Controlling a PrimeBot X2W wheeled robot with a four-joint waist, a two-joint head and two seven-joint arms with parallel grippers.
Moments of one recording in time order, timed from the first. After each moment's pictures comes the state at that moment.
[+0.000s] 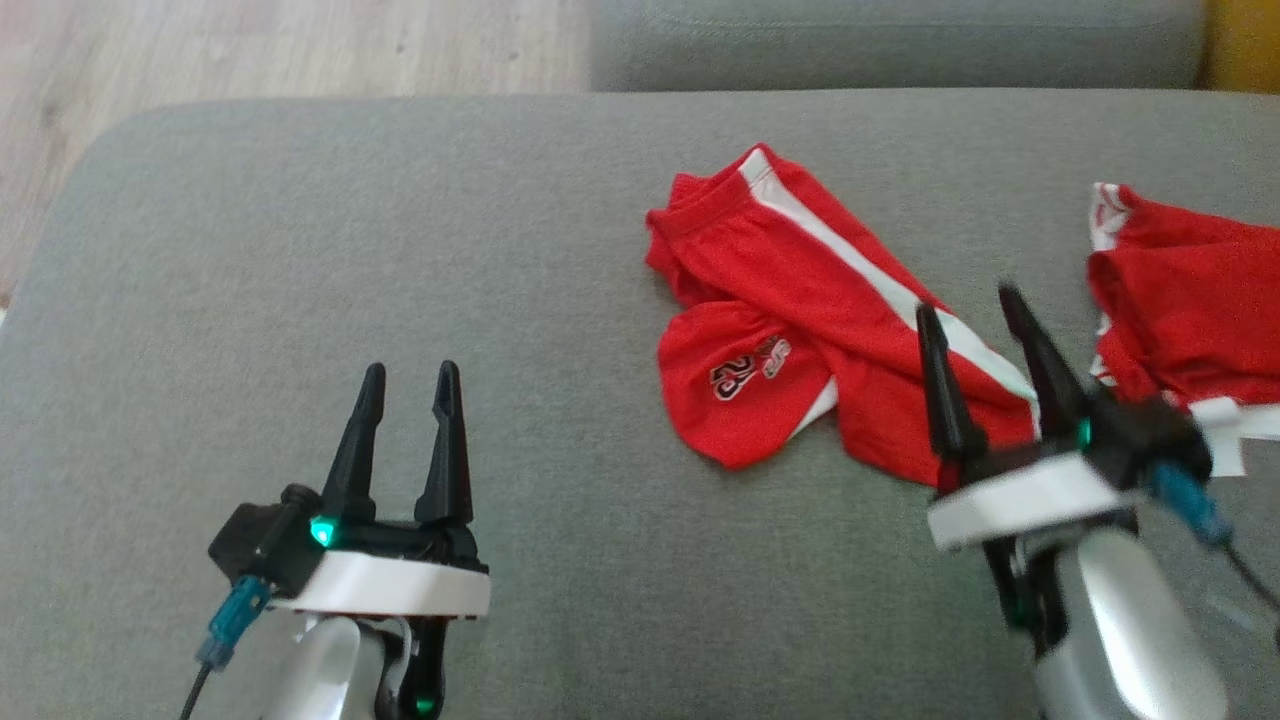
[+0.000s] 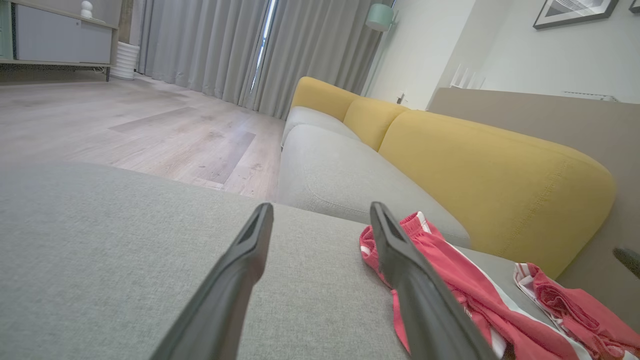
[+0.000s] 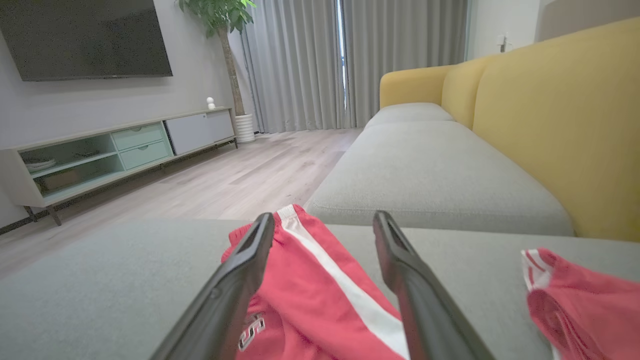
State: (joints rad) left arm -0.14 0.05 -0.22 0.22 -0.42 -0.12 -0.25; right arm -0.18 -0.06 0.12 0.20 0.13 0.13 -0.19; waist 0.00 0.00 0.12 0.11
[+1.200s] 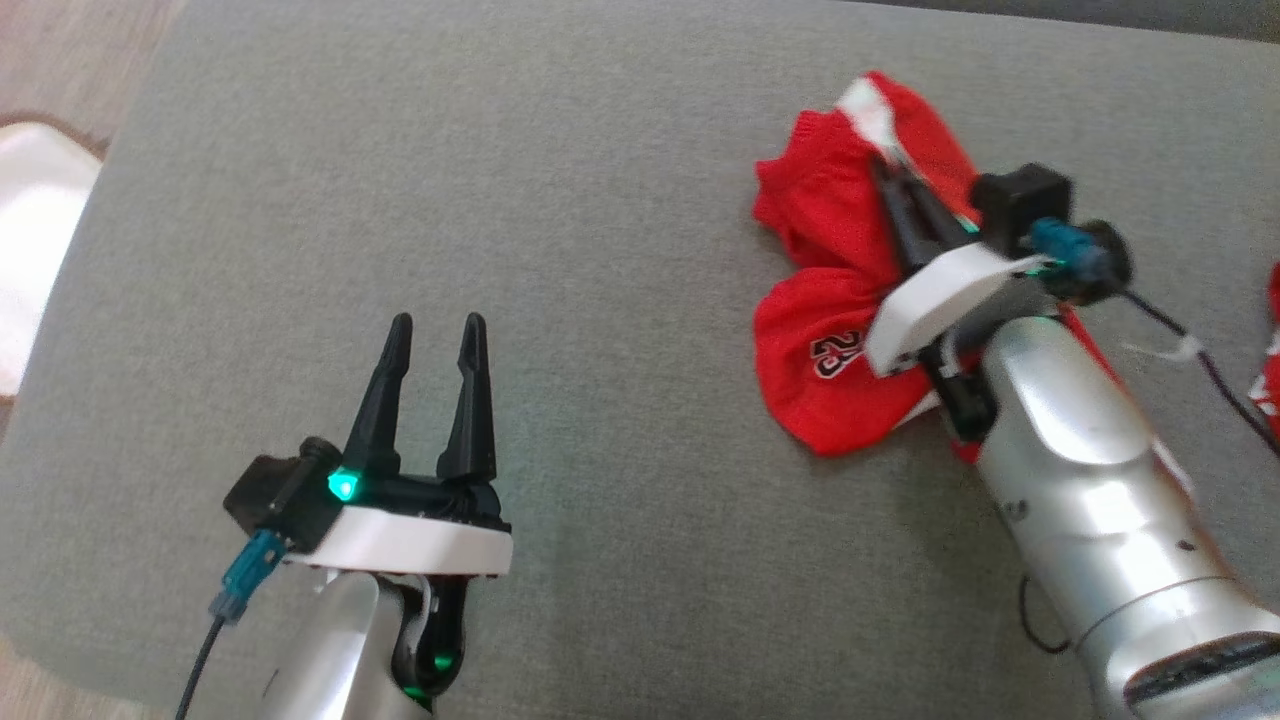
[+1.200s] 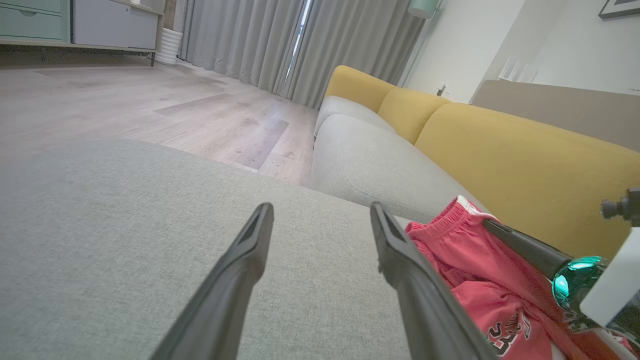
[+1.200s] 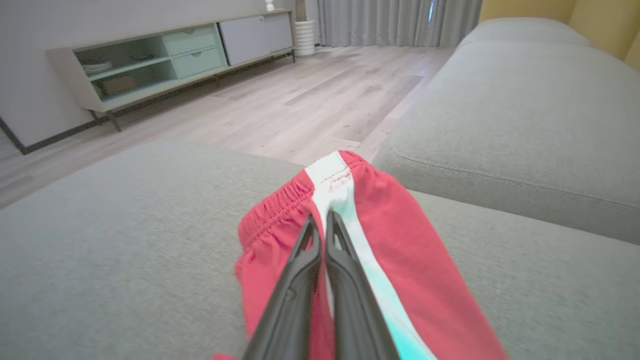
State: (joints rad) left arm -0.22 0.05 -0.28 0.23 -0.47 -0.12 -0.25; right arm -0.76 -0.08 0.31 0.91 0.17 0.13 -0.20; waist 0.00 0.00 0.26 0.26
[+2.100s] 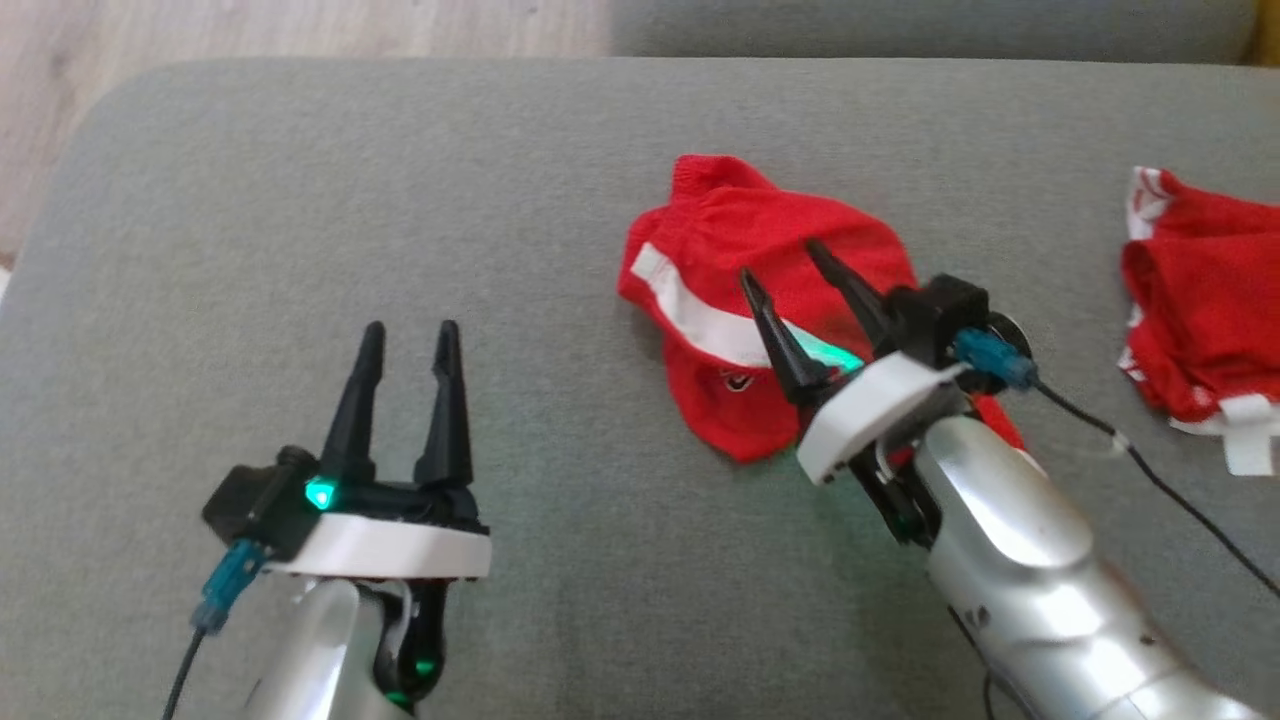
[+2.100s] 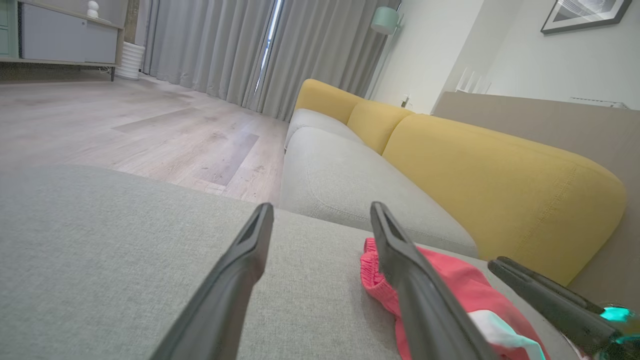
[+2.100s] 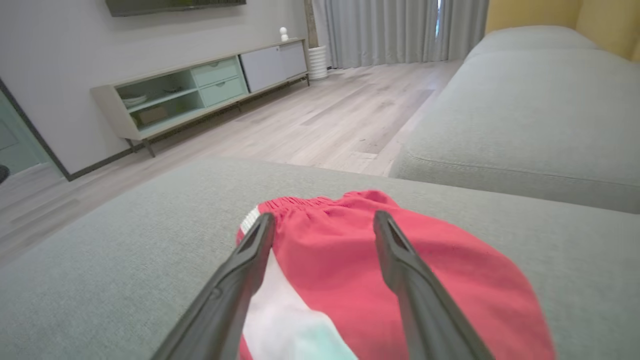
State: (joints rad) left arm -0.21 0.05 -0.24 0.24 -0.45 -0.12 -0.25; right arm -0.60 -0.08 0.55 0.73 0.38 0.13 -0.23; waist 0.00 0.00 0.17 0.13
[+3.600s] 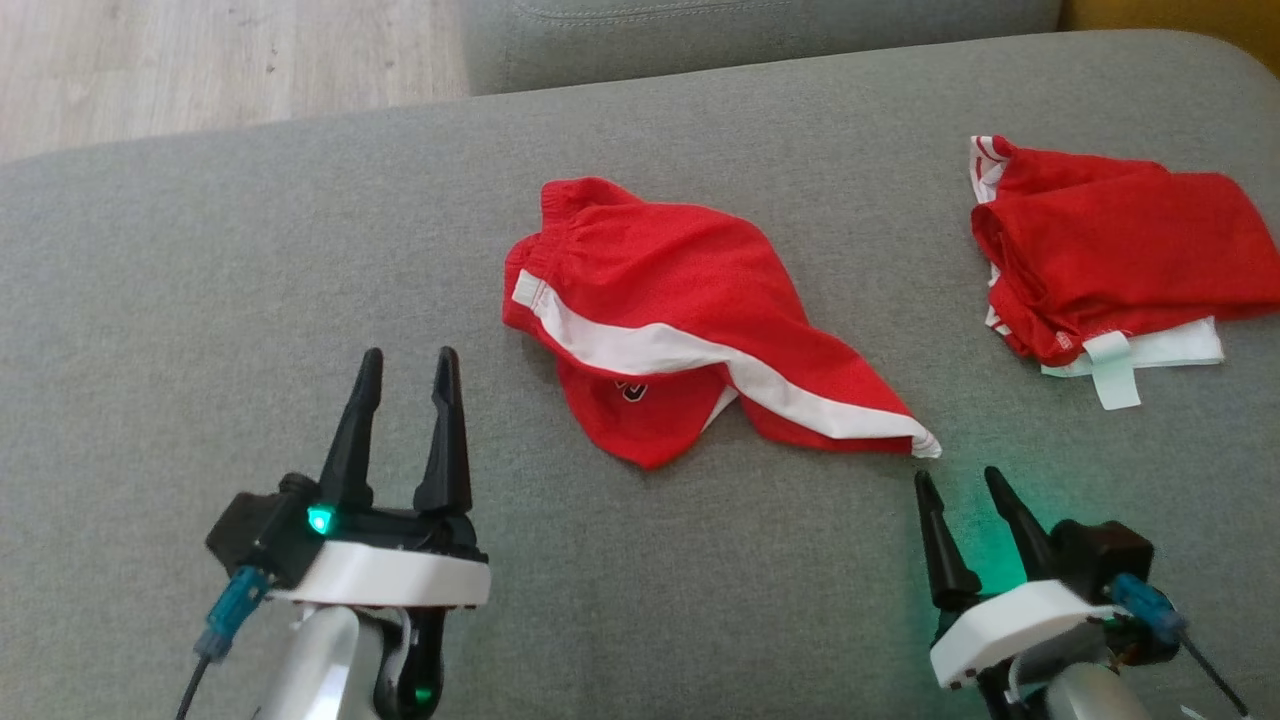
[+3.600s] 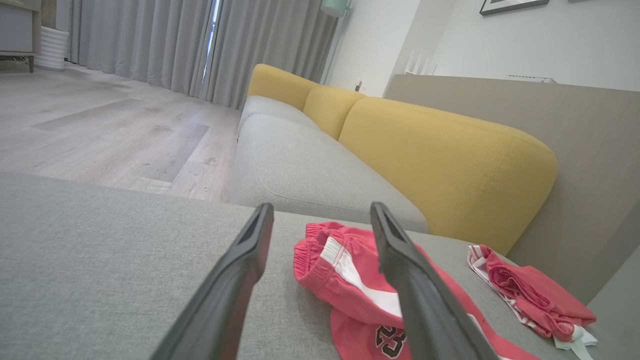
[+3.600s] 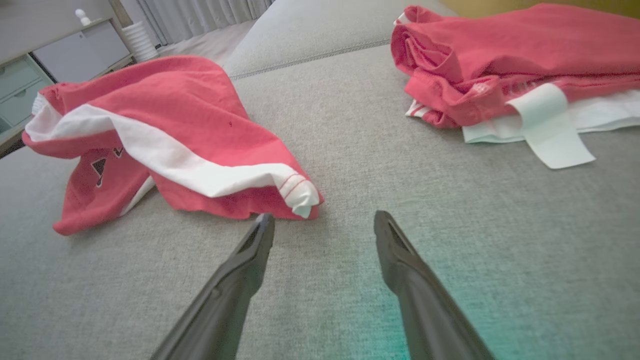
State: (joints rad) left arm -0.16 0.05 -0.22 0.21 -0.40 -0.12 -0.25; right arm -0.05 -0.05 0.09 0.45 0.21 0.13 -0.18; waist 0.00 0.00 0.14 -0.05
